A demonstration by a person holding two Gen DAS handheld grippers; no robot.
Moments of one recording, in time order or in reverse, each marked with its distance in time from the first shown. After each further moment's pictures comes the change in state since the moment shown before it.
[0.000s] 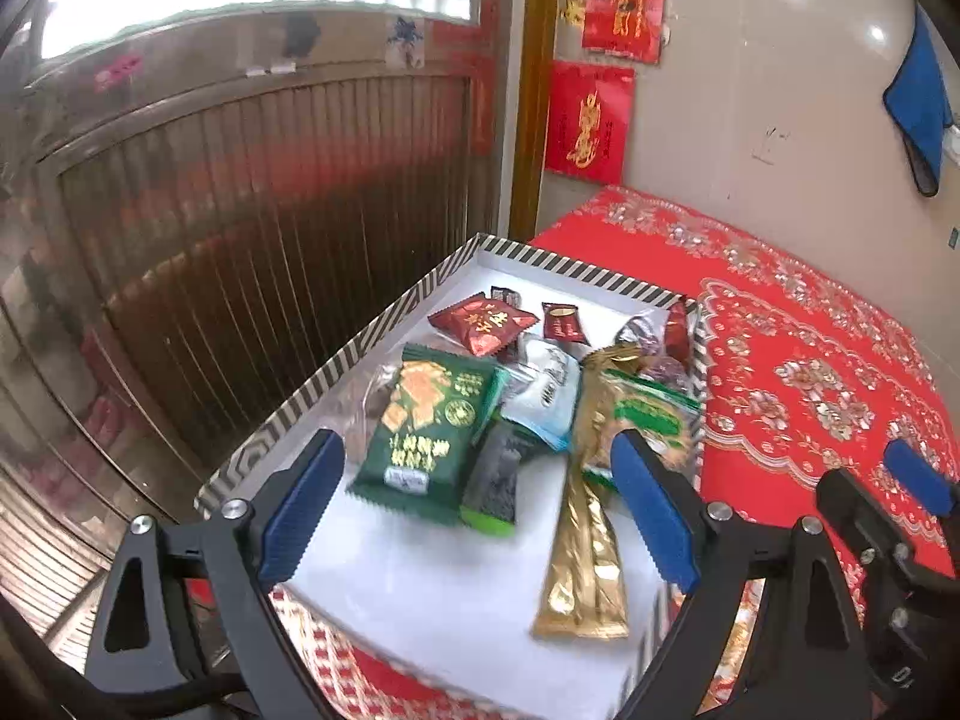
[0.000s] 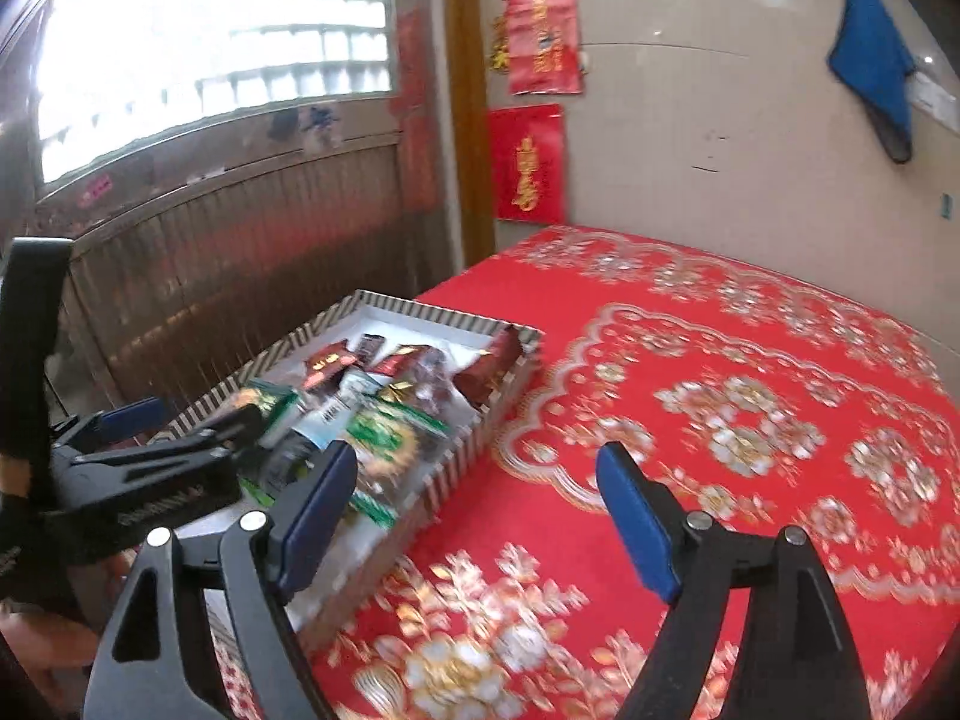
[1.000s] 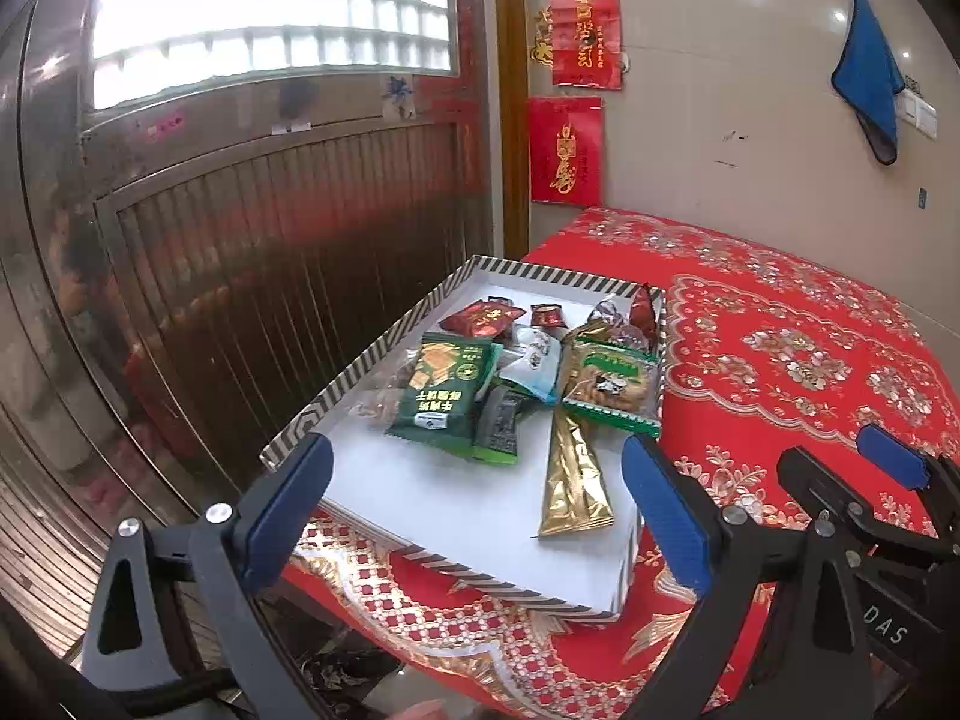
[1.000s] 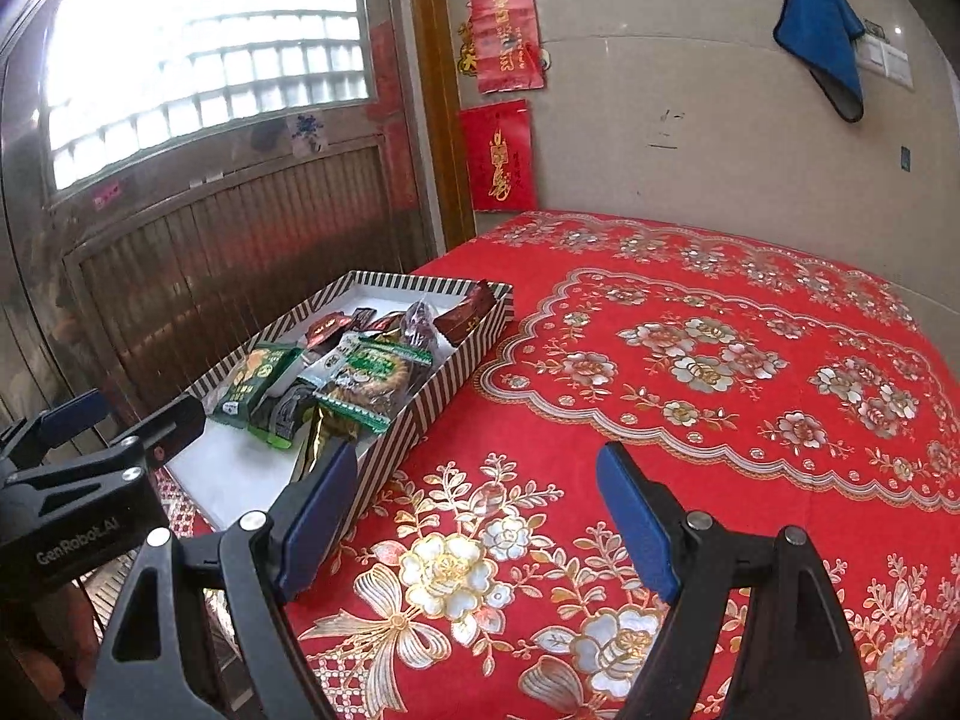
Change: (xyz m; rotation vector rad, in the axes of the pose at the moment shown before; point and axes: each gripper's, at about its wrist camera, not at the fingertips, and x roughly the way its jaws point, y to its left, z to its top) left arm -0.064 -0.004 -0.038 0.081 -0.090 0.030; right arm -0.038 0.000 -0.040 0.051 -0.016 -0.008
